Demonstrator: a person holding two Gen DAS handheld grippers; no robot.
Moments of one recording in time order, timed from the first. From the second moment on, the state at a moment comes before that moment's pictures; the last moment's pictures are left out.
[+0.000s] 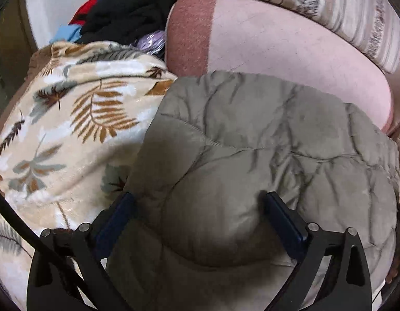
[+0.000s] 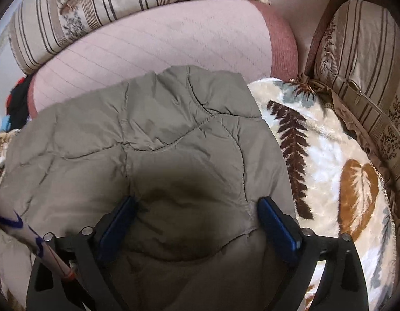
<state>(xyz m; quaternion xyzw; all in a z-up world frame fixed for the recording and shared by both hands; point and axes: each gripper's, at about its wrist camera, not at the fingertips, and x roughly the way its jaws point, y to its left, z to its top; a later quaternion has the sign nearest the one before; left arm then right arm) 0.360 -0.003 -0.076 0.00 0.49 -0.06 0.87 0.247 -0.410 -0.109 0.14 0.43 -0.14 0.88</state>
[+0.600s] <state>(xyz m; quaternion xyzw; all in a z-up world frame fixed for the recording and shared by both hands) 0.310 0.049 -0.055 -0.06 0.48 -0.05 0.87 0.169 -0.448 -0.100 0.23 0.42 -0.14 0.87</state>
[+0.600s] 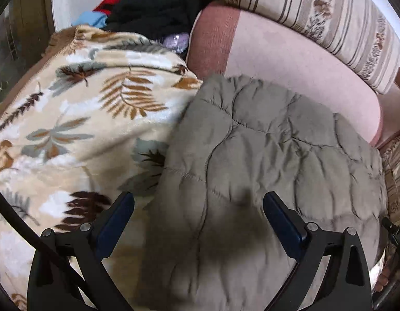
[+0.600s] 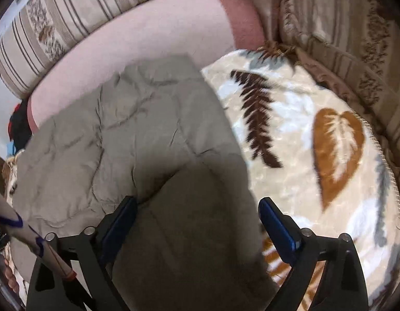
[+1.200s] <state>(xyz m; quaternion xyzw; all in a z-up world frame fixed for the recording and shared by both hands) 0.124 0.073 -0.013 -0.01 0.42 0.00 0.91 0.010 -0.402 -0.098 0.24 0.43 -0.12 0.86</state>
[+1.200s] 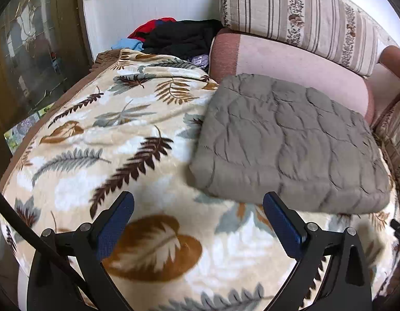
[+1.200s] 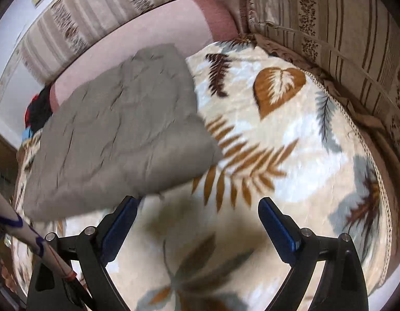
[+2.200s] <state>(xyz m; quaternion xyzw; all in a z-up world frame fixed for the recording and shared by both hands) 0.126 0.062 -0.049 0.01 0.47 0.00 0.88 0.020 -0.373 -0.119 0.28 0.43 -0.08 0.85</state>
